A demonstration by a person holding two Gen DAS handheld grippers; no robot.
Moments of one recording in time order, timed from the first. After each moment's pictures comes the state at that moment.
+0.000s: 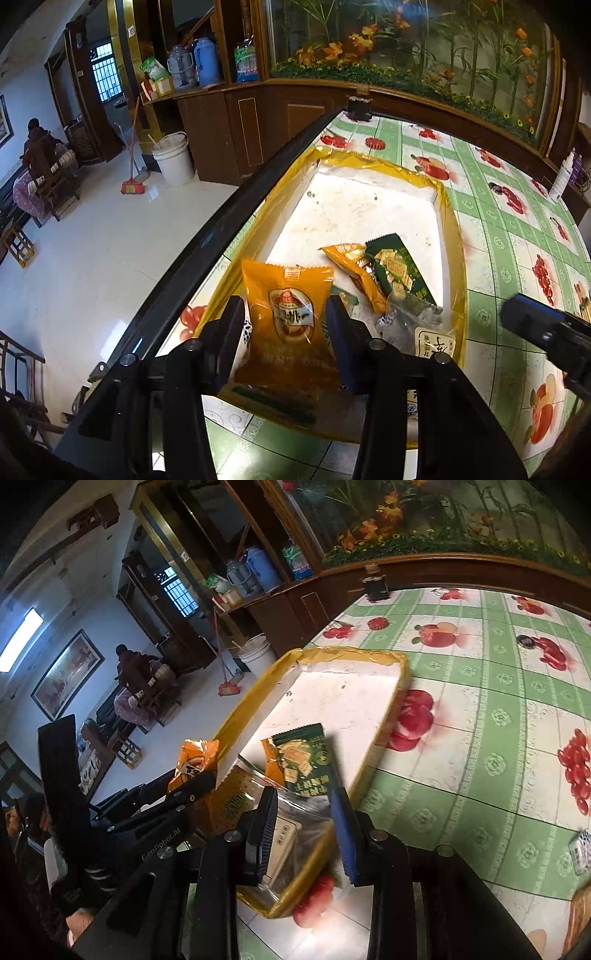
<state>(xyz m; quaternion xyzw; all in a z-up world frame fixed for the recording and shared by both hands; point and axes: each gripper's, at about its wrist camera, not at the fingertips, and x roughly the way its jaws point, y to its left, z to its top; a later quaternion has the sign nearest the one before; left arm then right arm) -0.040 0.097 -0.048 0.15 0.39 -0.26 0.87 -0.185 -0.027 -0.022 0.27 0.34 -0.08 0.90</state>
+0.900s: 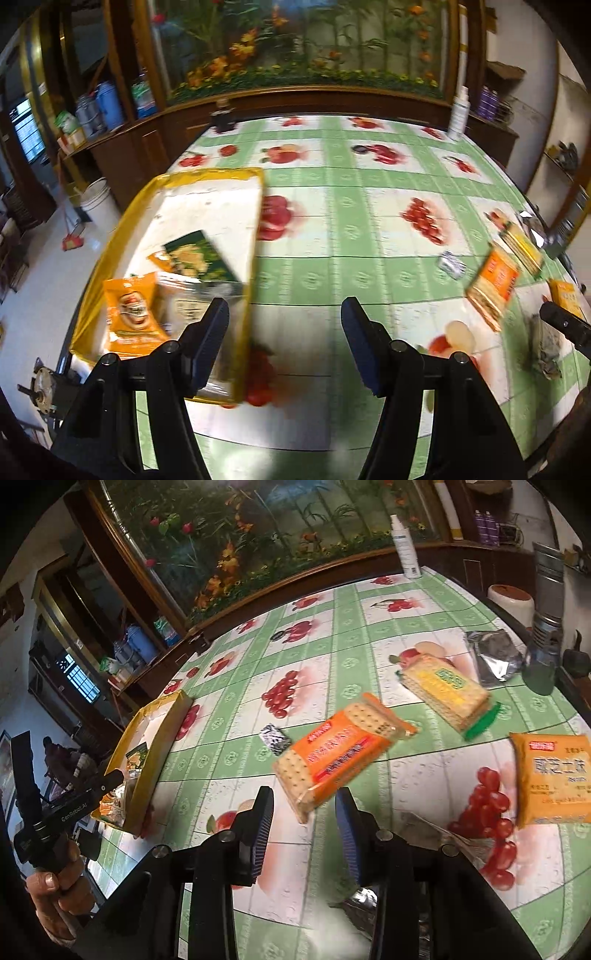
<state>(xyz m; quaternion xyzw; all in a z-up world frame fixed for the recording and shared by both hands) -0.178 0.018 -0.025 0.22 0.35 -0.42 0.81 -0.458 -0.104 -0.043 0.35 0.28 -0.32 0.84</state>
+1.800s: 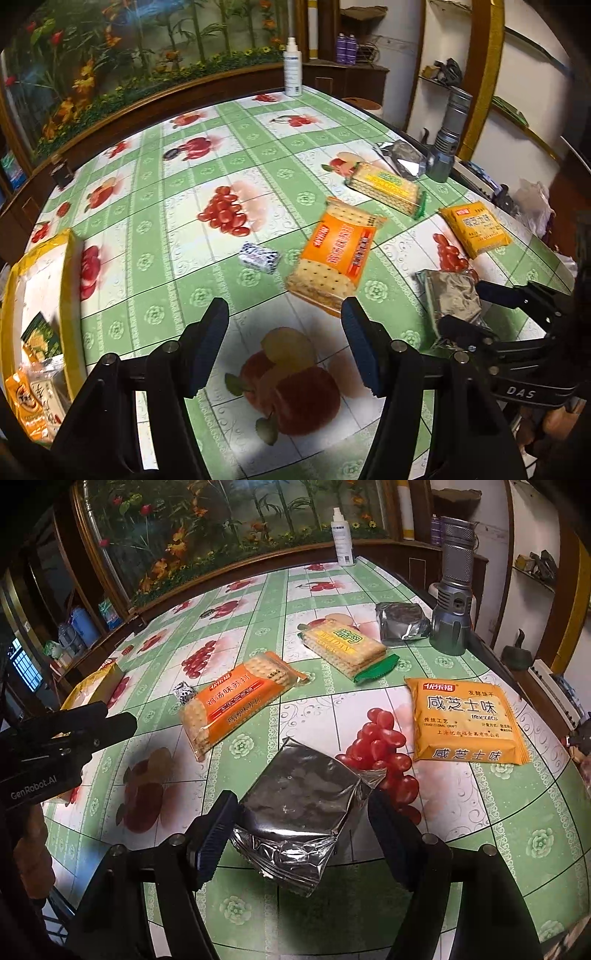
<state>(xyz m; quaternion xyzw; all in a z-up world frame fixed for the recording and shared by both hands) -0.288 -0.066 -0.035 0.31 0.32 -0.60 0.66 -0.501 -0.085 -0.068 0.31 0.34 -0.41 0.78</state>
